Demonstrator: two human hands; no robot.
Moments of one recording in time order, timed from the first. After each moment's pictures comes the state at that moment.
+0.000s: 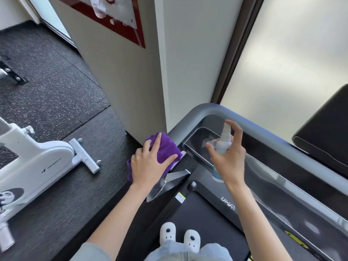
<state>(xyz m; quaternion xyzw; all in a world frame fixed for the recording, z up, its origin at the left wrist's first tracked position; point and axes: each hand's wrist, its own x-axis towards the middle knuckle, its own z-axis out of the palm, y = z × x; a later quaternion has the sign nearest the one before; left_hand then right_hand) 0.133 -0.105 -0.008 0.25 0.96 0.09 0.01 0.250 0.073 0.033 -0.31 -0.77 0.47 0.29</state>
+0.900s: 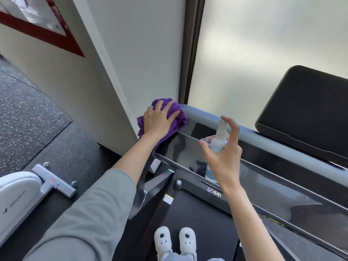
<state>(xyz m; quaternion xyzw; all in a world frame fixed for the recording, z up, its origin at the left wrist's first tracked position) 0.060 0.082 0.001 0.41 0.90 0.14 0.04 0.279 0.105 0.047 -0.38 -0.72 0.45 0.36</state>
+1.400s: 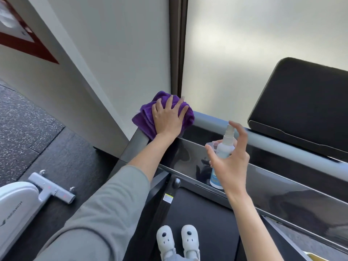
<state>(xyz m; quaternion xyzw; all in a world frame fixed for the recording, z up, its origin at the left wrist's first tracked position) 0.098 0.138 -0.001 0.42 0.90 0.09 0.01 0.303 0.124 0.036 -0.42 -0.68 0.46 0.38</state>
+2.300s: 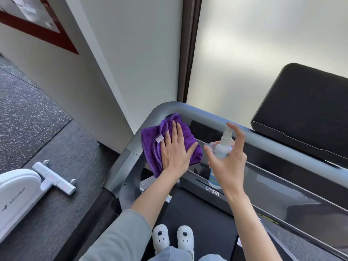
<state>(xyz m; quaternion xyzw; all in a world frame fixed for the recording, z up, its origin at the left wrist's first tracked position) 0.179 0.062 -0.032 0.38 0.91 0.11 0.09 0.308 0.111 0.040 -0.39 -0.71 0.47 0.37</state>
